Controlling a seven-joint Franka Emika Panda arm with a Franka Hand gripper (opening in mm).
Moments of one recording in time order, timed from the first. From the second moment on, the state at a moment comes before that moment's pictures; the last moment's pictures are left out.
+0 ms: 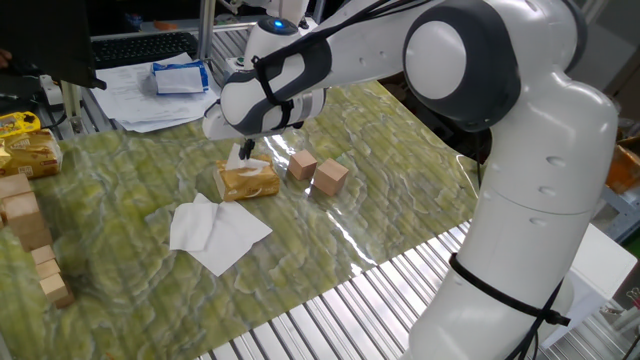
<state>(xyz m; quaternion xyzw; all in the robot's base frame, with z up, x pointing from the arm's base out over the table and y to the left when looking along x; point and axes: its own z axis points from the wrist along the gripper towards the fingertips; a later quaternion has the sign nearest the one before) 0.581 0.022 0.145 0.04 1.00 0.00 0.06</state>
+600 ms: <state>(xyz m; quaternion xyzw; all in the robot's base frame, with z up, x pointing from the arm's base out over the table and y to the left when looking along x) 0.587 0.025 0.185 0.05 1.00 0.00 0.03</state>
